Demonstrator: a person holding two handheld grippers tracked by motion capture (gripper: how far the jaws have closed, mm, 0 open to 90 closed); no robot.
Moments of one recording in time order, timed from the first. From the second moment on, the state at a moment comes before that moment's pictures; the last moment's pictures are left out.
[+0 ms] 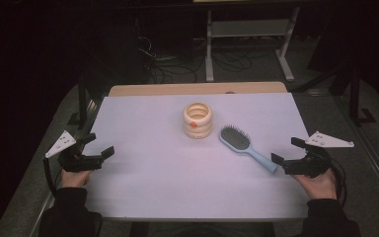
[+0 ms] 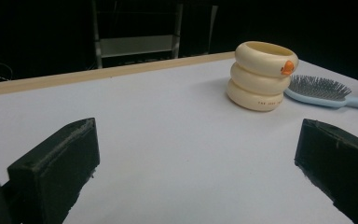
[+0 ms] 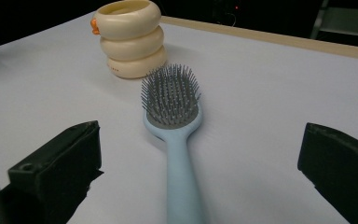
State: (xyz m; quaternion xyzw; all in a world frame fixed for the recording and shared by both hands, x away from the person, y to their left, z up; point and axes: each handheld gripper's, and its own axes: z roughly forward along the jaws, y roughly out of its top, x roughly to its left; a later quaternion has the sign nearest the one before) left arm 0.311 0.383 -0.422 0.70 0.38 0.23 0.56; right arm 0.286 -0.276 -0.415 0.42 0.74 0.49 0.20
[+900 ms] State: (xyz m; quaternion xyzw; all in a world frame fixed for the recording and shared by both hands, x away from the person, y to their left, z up) left arm 0.304 0.384 -0.421 0.69 0.39 0.23 0.57; right arm 0.300 -0.263 -0.389 0.40 0.77 0.45 0.20
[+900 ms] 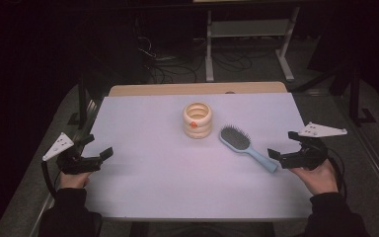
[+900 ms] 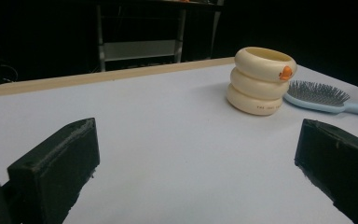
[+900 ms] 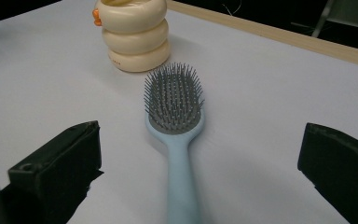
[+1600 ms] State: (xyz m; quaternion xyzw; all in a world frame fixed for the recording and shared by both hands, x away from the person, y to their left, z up) left arm 0.305 0.383 -0.422 0.69 0.39 0.23 0.57; right arm 0.318 -0.259 -0.378 0.40 0.80 0.41 0.18
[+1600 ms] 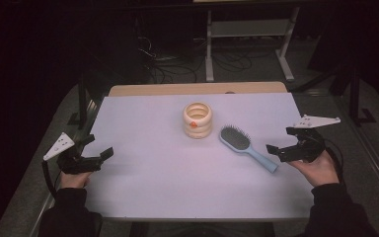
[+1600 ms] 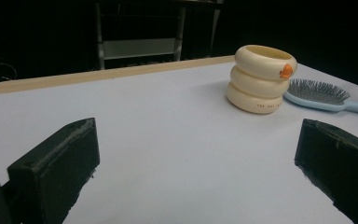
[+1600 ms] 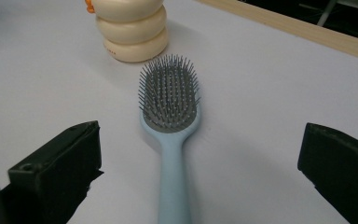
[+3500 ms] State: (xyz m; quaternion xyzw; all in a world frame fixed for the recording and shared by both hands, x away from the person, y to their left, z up) left arm 0.307 0.383 -0.422 0.69 0.39 0.23 0.57; right arm 0.366 -0.206 -0.418 0.37 0.88 0.27 0.10
